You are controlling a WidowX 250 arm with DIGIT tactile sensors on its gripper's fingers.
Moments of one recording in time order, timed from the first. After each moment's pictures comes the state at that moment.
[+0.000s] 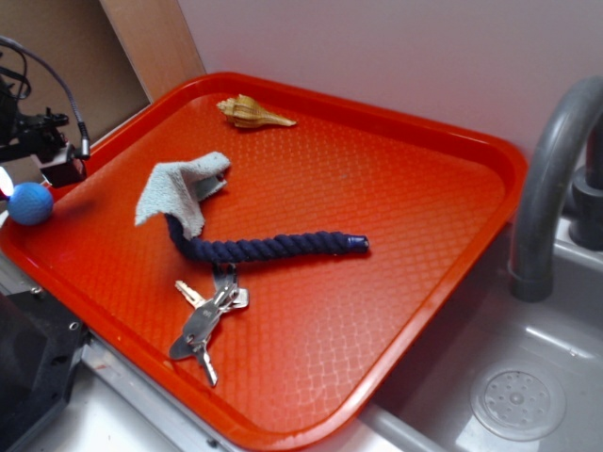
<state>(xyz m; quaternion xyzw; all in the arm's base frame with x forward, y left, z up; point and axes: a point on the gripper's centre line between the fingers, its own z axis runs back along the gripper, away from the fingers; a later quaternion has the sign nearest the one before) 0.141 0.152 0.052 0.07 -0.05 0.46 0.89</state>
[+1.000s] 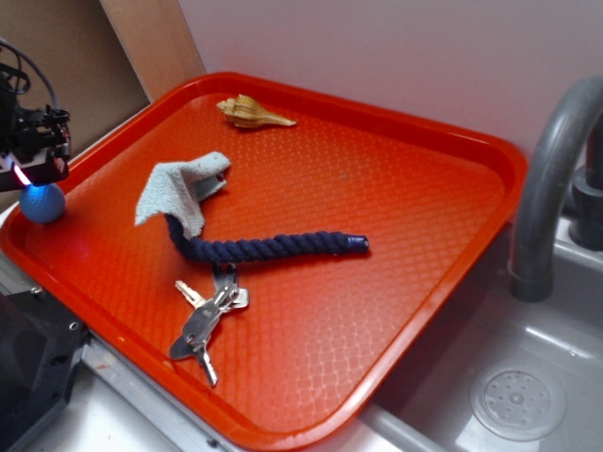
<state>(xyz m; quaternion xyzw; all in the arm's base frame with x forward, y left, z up) 0.141 0.135 0.064 0.08 -0.09 0.43 0.89</state>
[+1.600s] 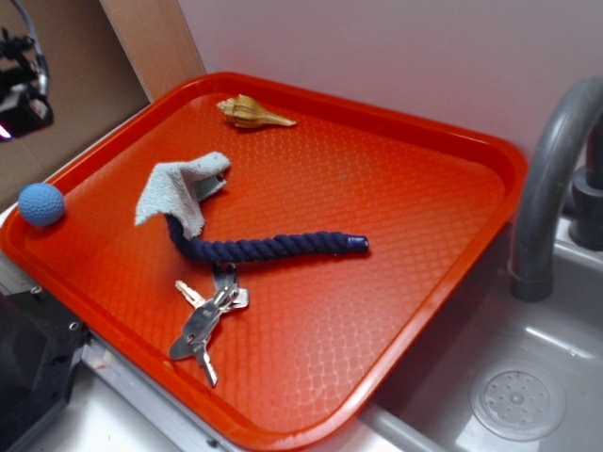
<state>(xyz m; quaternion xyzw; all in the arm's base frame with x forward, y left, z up) 0.140 0.065 0.149 -0.01 -0.11 0.38 0.92</state>
